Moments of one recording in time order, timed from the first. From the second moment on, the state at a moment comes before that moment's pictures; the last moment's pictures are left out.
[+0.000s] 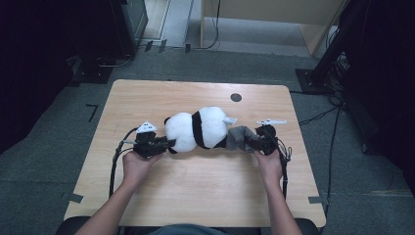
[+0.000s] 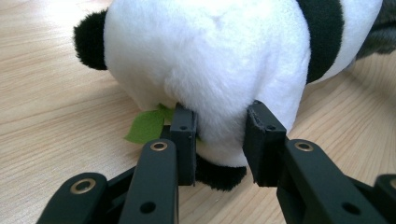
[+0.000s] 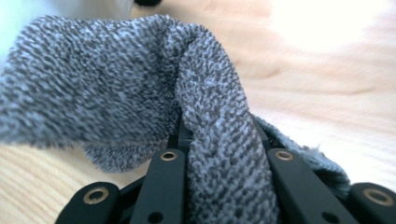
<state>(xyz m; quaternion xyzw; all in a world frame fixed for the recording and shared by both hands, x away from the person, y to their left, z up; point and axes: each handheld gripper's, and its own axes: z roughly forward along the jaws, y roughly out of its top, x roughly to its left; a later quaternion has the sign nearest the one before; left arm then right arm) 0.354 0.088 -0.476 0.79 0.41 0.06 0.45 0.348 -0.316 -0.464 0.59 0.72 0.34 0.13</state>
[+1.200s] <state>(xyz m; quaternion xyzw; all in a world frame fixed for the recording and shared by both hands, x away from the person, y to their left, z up) 0.351 0.088 -0.475 0.78 0.40 0.06 0.47 0.363 -0.301 -0.425 0.52 0.71 0.45 0.15</state>
